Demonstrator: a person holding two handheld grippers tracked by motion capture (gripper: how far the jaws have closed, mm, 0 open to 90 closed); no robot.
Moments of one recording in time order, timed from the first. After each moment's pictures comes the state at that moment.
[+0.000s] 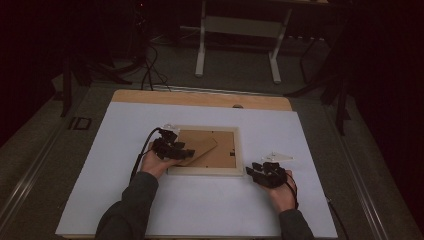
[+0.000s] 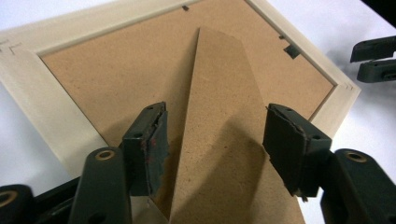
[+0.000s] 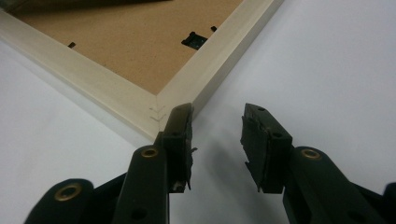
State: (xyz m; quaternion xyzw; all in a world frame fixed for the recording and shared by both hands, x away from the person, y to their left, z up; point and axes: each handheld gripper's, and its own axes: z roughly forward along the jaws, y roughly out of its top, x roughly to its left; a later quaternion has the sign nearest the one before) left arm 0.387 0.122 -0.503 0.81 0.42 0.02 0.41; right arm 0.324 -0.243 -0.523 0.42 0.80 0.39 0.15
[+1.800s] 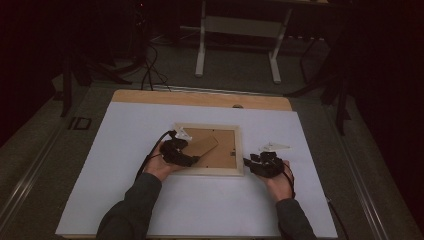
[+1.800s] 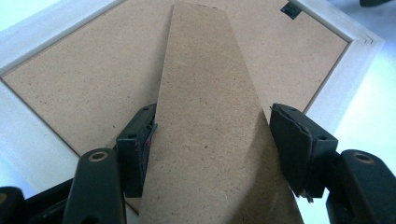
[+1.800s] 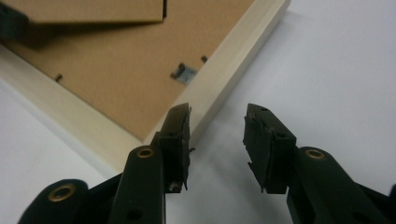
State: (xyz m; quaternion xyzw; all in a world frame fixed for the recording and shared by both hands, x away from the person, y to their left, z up) left arm 0.372 0.094 -0.498 0.87 0.34 0.10 0.36; right arm 0.350 -0.234 -0.509 0.43 0.80 0.39 0.15
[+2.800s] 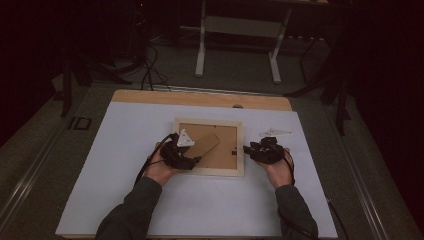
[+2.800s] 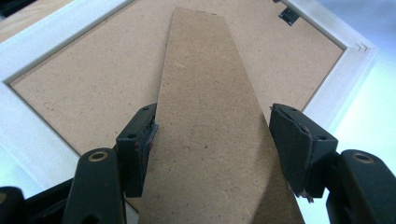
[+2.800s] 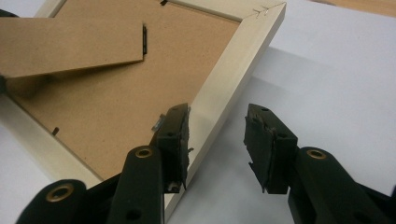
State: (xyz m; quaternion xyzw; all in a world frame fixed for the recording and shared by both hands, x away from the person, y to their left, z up) left arm 0.349 0.087 -0.484 0.86 0.31 0.17 0.37; right arm 0.379 -0.230 -0.482 0.44 0.79 0.40 0.14
